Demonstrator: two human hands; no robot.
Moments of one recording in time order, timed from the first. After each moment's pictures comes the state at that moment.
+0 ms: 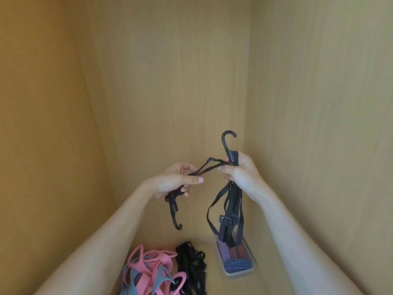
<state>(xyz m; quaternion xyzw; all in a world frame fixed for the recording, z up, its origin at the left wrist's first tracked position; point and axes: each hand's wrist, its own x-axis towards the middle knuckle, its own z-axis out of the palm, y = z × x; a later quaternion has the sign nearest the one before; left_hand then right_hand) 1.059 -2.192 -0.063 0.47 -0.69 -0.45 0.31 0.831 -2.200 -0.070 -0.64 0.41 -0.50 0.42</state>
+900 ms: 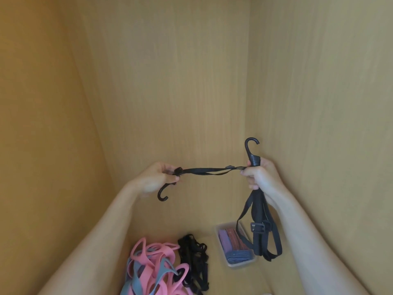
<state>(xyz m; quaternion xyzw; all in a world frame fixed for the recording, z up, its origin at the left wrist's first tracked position) 1.100 -2.191 -0.079 0.57 -0.66 -0.37 0.33 0.790 -2.203 -0.100 -0.49 0.45 -0.56 0.50</state>
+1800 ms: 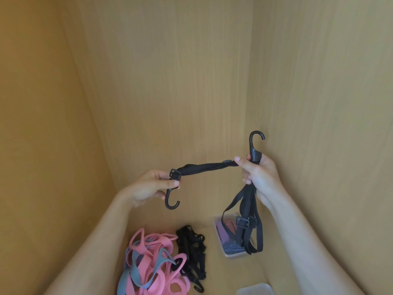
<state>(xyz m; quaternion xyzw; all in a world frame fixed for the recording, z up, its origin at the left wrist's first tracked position) 1.109 -2.175 -0.116 0.52 -0.62 -0.48 0.36 0.806 -2.185 -0.109 -0.47 0.40 -0.62 0.49</state>
